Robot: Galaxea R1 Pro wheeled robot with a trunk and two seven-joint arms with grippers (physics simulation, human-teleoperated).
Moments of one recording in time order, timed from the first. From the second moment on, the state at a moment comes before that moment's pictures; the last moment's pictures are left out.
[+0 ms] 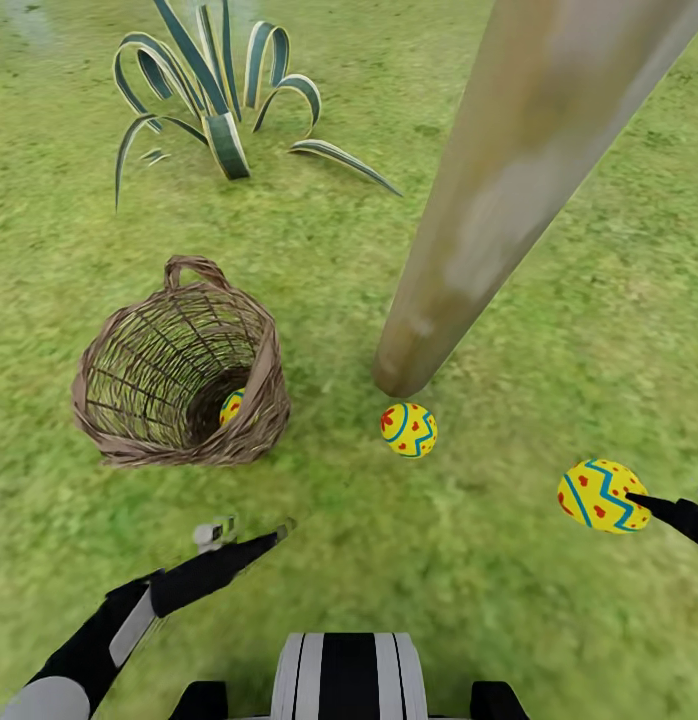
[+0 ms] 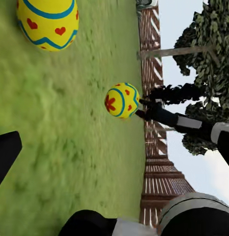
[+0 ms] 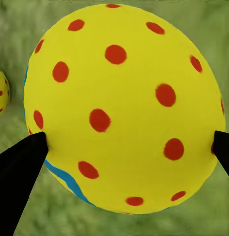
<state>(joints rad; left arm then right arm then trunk) -0.52 0.20 -0.04 -0.65 0.55 0.31 -1.38 -0.94 -0.79 0.49 -0.07 -0.93 0.33 1.08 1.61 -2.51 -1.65</state>
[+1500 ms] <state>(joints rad) -0.50 0.21 -0.05 -0.61 0.54 0.42 -1.45 -0.94 -0.35 0.26 -0.08 -1.33 0.17 1.07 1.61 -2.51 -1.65</state>
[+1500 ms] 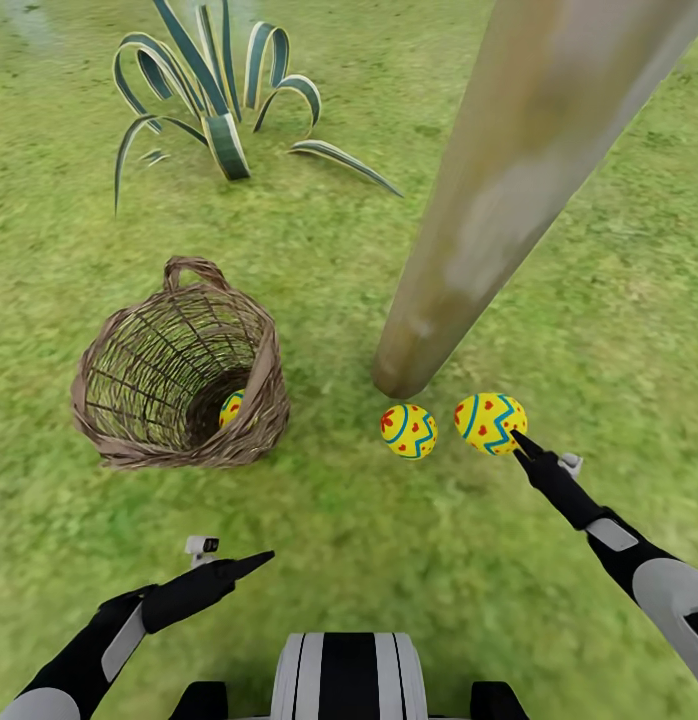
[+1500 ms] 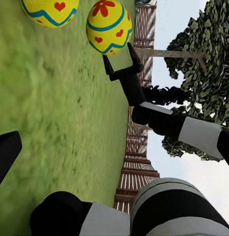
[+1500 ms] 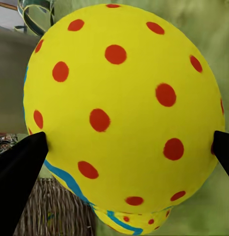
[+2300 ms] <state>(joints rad) -0.50 0.21 -0.05 -0.61 0.54 0.42 -1.40 -0.94 -0.35 0.25 -0.08 -1.33 0.17 1.08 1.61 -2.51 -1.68</state>
